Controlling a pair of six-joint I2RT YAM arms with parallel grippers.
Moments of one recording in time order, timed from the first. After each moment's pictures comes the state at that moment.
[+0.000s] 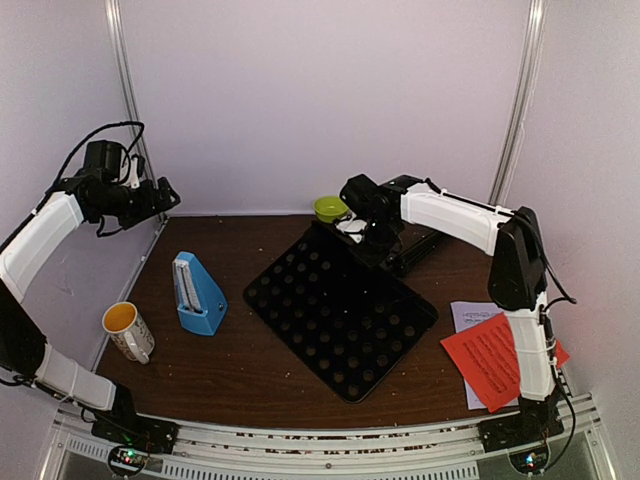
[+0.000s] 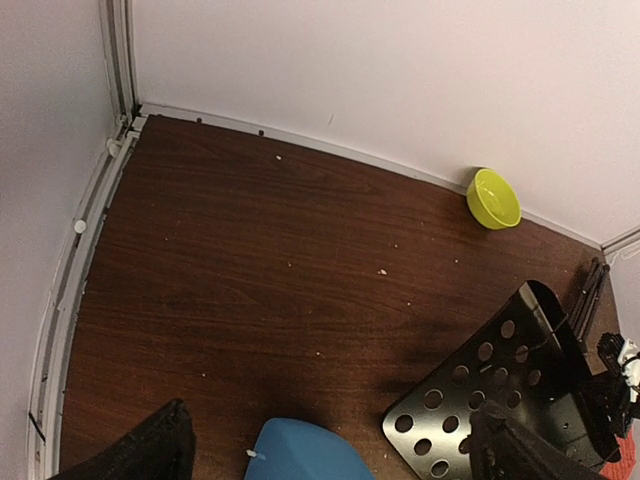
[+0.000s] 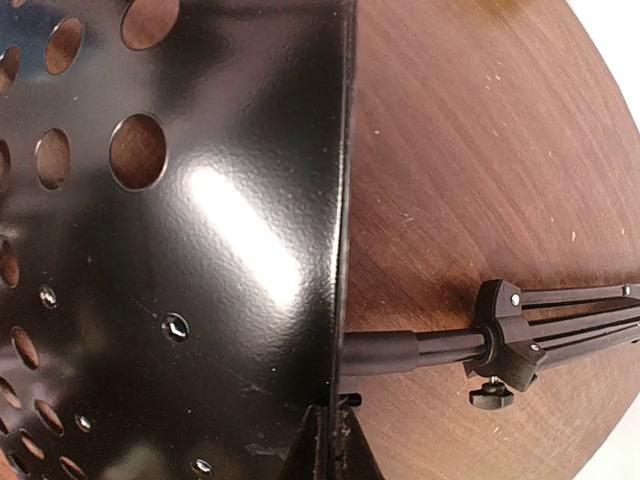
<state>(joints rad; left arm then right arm) -0.03 1.36 1.36 -0.65 0.18 -0.32 0.69 2.21 2.06 -1.07 0.16 -0.16</state>
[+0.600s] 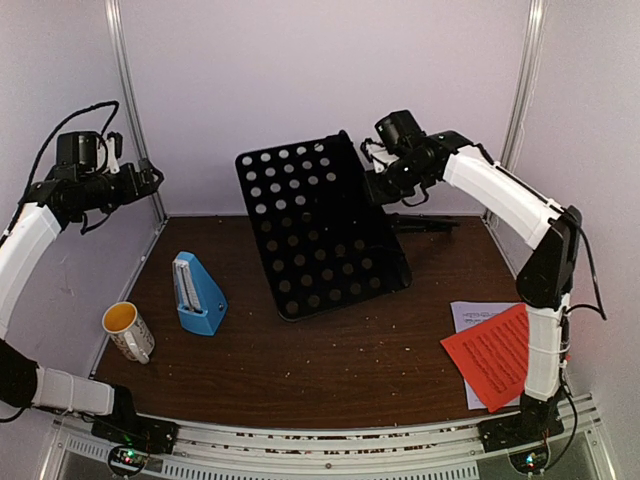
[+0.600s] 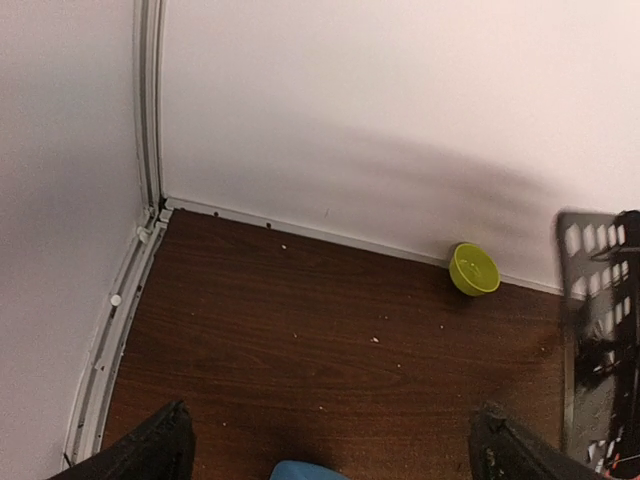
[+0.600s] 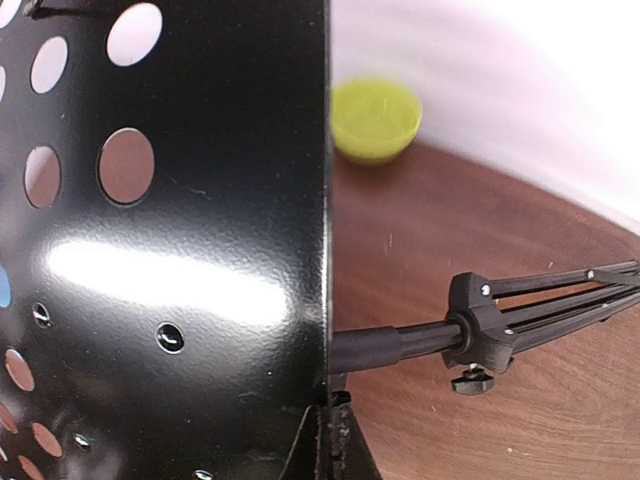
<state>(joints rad) -0.03 1.20 1.35 -0.58 0.11 -0.31 0.60 2.05 2.21 -0.94 0.09 0.19</state>
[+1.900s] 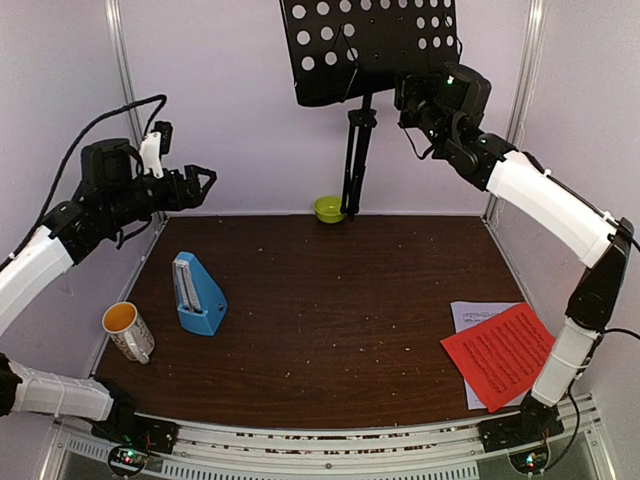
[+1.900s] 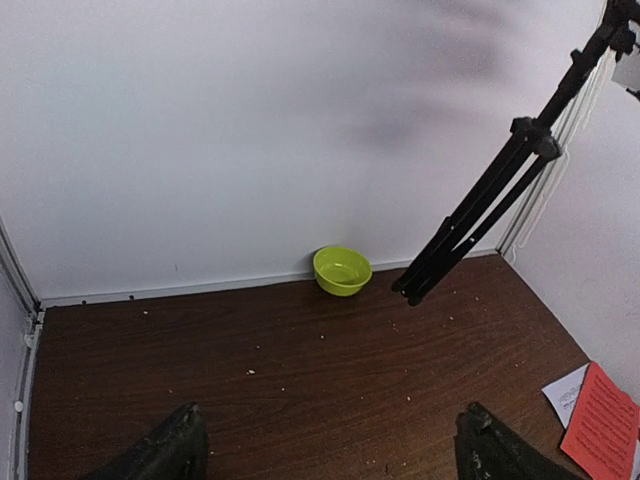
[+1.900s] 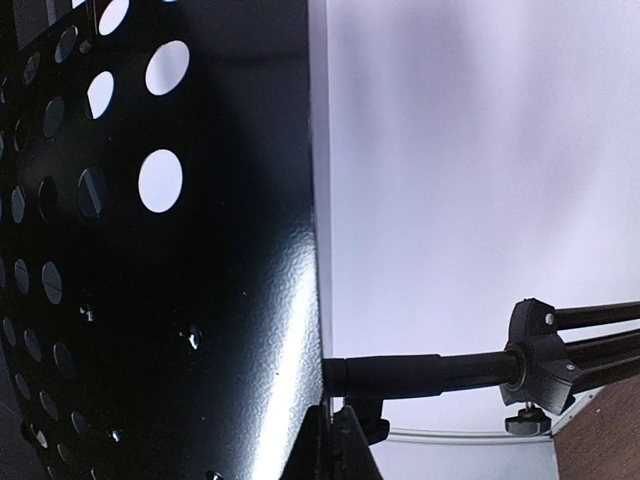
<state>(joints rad) -0.45 1.09 1.19 -0.30 -0.02 -0.23 0.64 1.73 1.89 0.11 0.43 1.45</state>
